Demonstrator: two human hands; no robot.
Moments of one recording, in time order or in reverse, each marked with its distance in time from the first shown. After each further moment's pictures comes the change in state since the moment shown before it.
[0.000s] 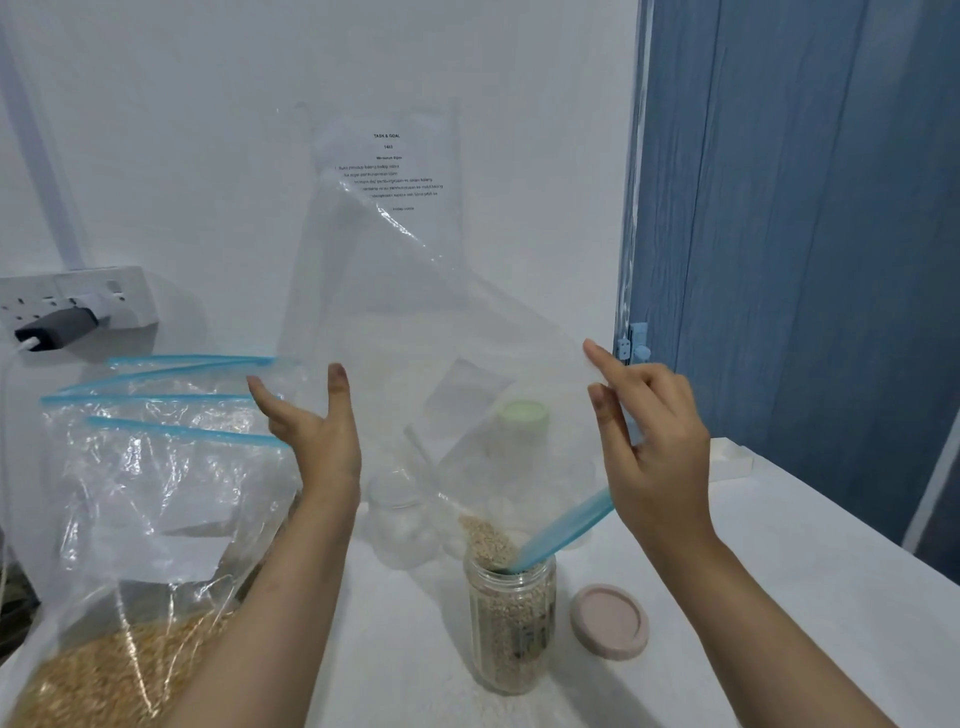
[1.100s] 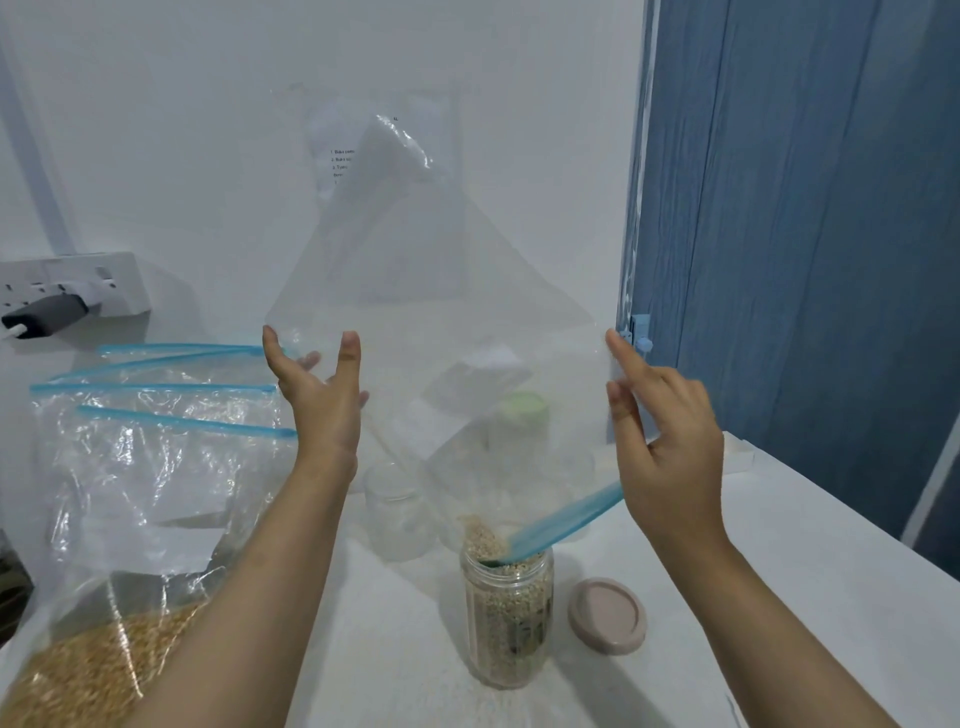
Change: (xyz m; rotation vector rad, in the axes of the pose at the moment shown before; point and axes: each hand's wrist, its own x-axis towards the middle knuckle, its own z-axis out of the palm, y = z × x) left_hand 0.008 0.011 0.010 -0.106 -0.126 0.088; right_hand -0.006 0.012 -0.002 -0.033 -0.062 0.136
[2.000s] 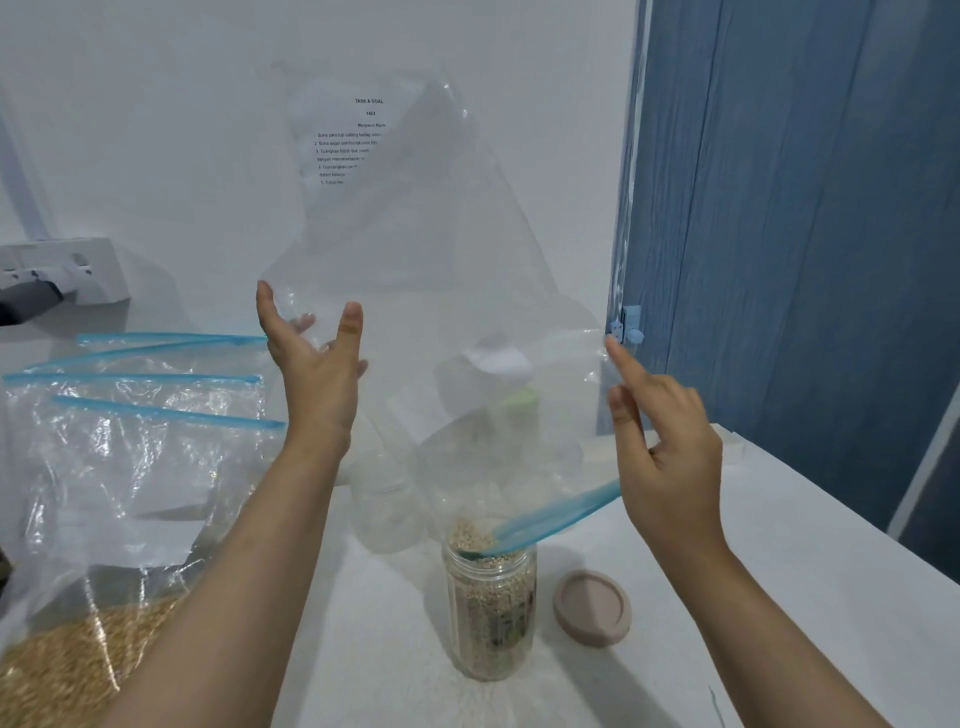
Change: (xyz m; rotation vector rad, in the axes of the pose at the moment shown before) left_hand -0.002 0.014 0.017 0.011 -0.050 0.100; right_hand -0.009 0.015 -0.011 0.069 -0.002 0.077
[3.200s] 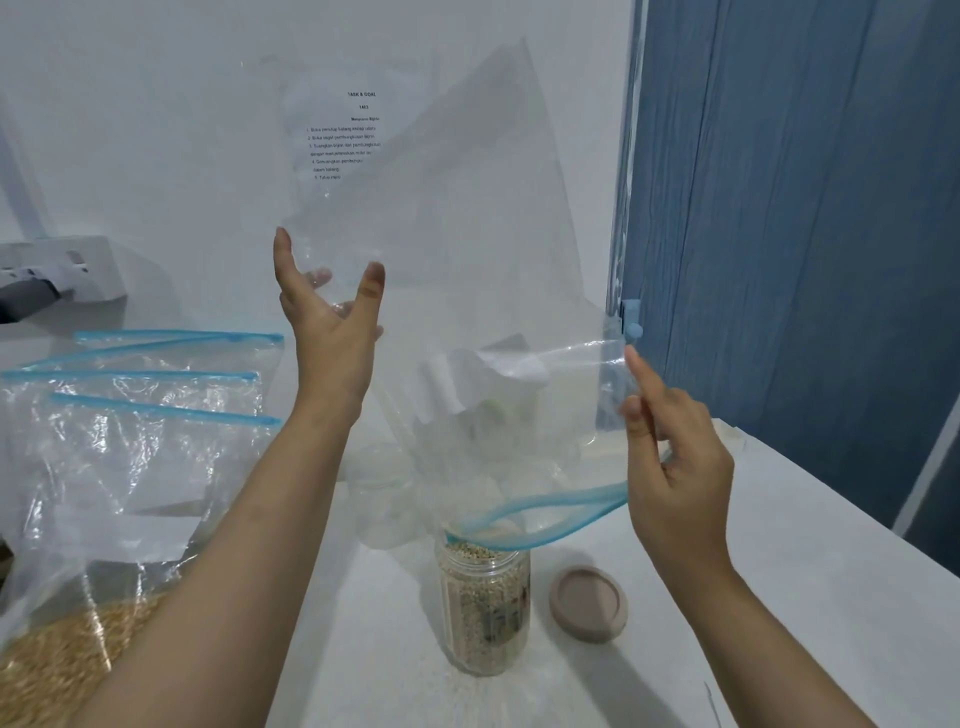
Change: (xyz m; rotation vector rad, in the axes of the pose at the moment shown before) left_hand -0.004 0.031 0.025 0.063 -0.085 0.103; right_hand -0.013 0.011 -0.008 0.144 0.063 0.048
